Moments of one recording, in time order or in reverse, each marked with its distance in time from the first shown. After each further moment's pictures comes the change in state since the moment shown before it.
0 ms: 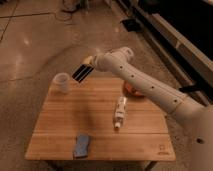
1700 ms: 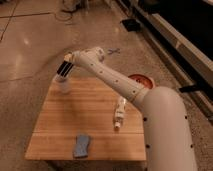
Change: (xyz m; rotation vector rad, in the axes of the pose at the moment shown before) arm 0.003 -0.056 0.131 0.052 0.050 -0.204
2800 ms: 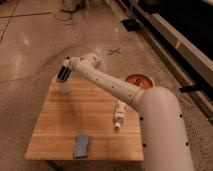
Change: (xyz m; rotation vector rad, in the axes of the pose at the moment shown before) arm -0.031 0.002 0.017 -0.021 0.028 -0.089
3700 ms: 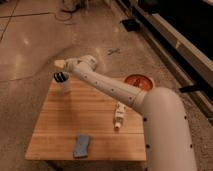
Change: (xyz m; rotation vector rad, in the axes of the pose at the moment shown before) arm 0.014 -0.022 -0.017 0.052 0.054 0.019
